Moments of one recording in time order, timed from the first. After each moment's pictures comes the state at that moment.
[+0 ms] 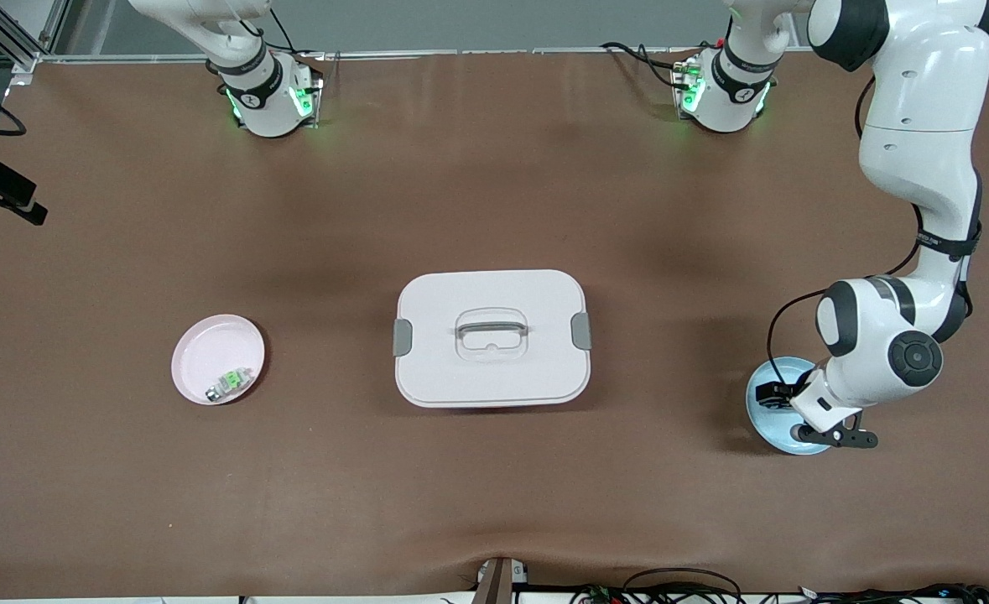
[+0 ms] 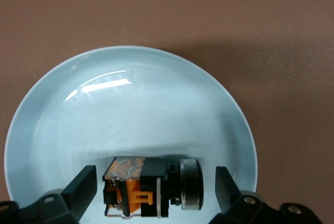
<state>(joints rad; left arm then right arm) 0.00 0.75 0.02 -1.61 -0.02 2.38 0.12 -0.02 0.01 -0.05 -1.45 0.01 1.50 0.01</state>
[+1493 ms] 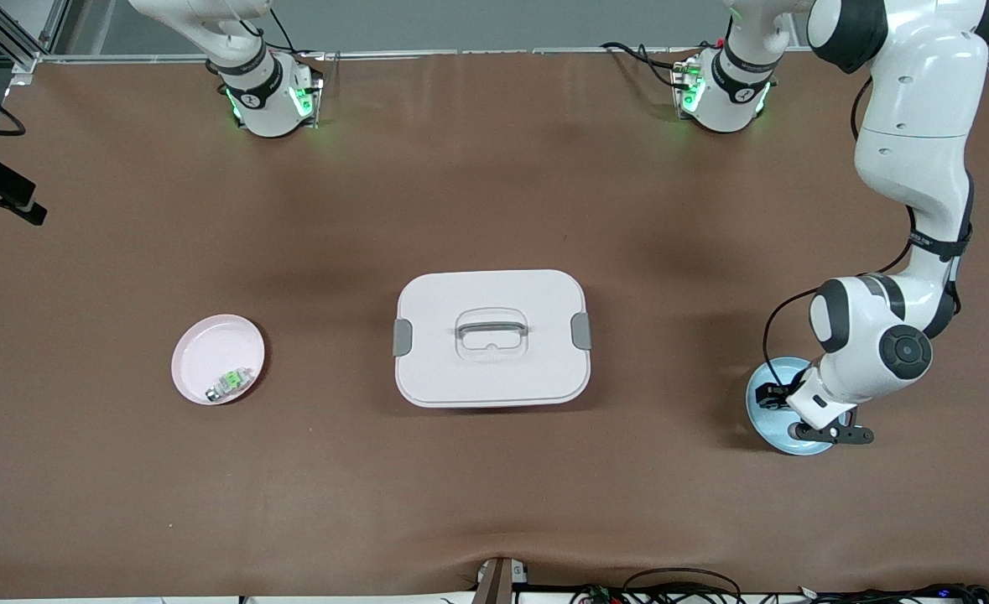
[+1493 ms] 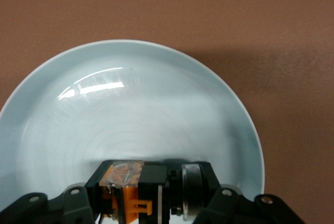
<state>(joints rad) 0.00 0.75 0.02 -1.65 -0.03 2.45 0.11 -0.02 0.01 -0.05 -1.45 0.01 1.50 0.01</state>
